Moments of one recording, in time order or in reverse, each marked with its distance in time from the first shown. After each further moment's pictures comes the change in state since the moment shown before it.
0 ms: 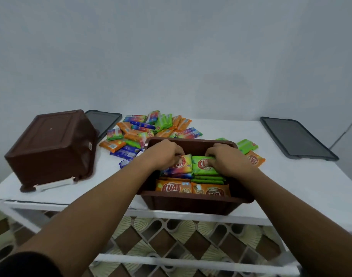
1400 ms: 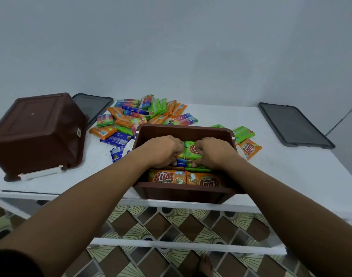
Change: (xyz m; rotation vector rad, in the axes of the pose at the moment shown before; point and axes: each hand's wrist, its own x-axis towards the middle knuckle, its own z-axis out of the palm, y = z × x) left_hand 0.013 0.007 0.021 0.294 -0.136 0.156; right_hand 0.004 -0.020 0.007 -0.088 -0.155 -0.039
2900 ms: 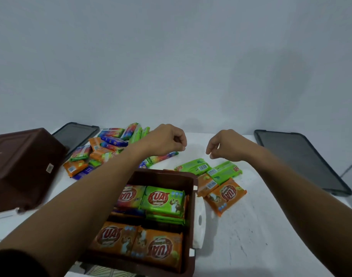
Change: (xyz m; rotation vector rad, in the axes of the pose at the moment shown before) left_hand 0.153 0.024 -0.090 -0.505 0.304 -0.202; right_hand 0.083 0.201 -0.073 0.414 0.032 -0.085
